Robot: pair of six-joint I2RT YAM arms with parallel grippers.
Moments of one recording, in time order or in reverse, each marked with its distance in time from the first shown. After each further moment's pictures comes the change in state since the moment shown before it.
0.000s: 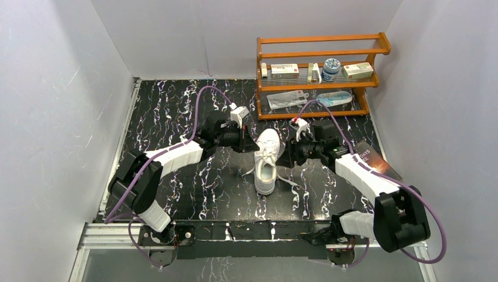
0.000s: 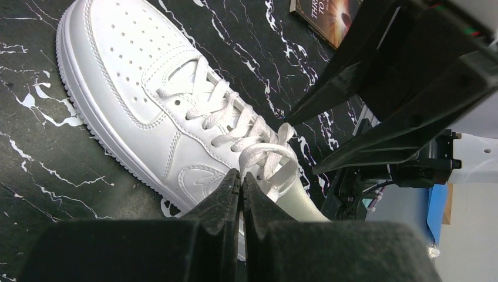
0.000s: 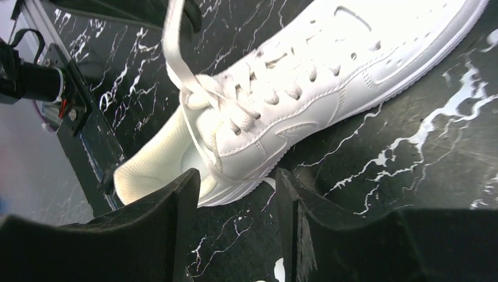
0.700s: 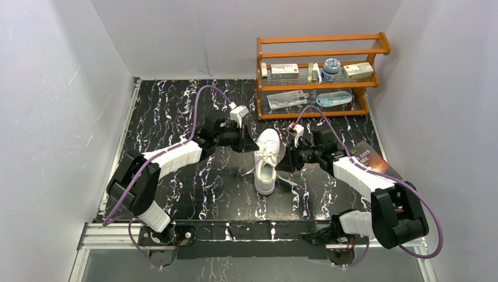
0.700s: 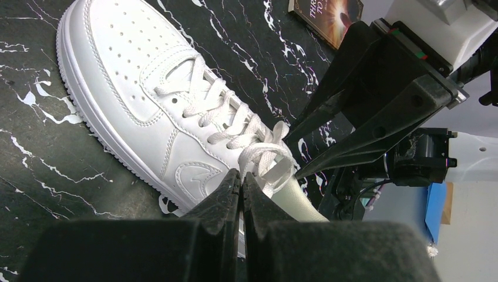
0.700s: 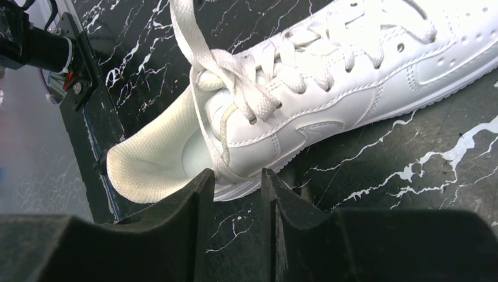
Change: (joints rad) left arm 0.000 -0.018 0.010 -0.037 -0.003 0.003; right arm -0.005 0.052 -0.095 0.114 -0.121 -0.076
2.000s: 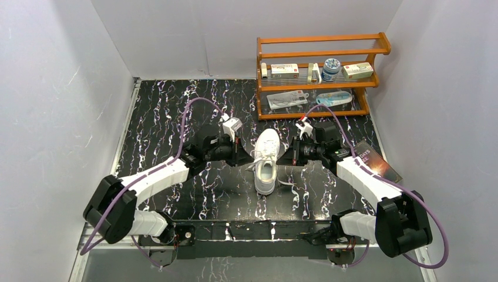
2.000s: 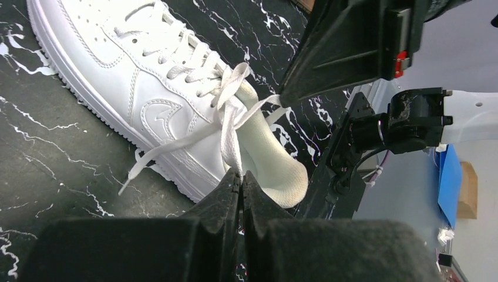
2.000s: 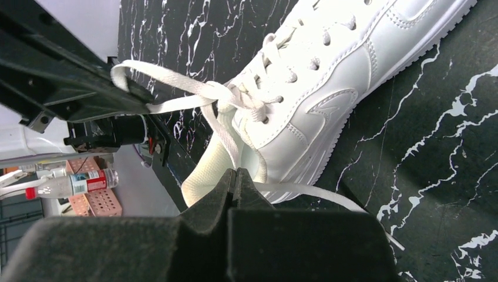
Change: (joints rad) left arm -0.063 -0.244 -0.193 -0.004 -0.067 0.022; right arm -0.001 -0.081 0.050 -0.084 0.087 0.489
